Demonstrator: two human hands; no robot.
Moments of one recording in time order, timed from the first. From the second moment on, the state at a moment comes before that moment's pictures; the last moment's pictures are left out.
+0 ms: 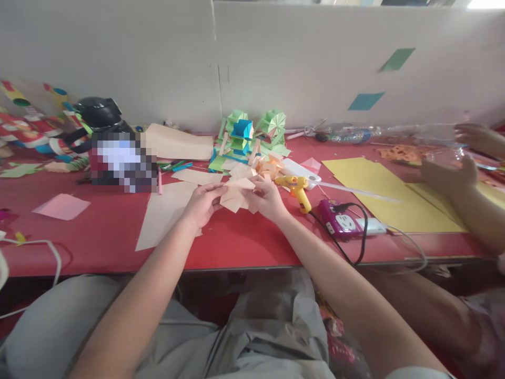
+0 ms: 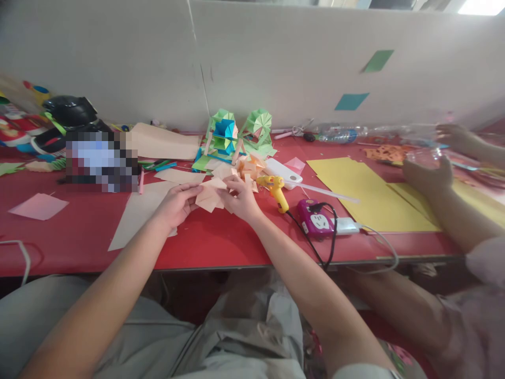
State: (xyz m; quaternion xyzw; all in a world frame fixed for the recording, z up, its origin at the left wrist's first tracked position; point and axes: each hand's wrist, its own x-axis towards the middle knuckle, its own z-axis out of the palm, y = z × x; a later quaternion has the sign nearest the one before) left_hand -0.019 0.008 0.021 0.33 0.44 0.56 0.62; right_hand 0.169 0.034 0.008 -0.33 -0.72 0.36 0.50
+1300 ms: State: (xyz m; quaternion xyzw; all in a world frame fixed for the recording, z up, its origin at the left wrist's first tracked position) left_hand -0.016 0.009 0.017 0.36 0.43 0.61 0.56; right_hand 0.171 0.039 0.002 -0.35 -0.63 0.47 0.52
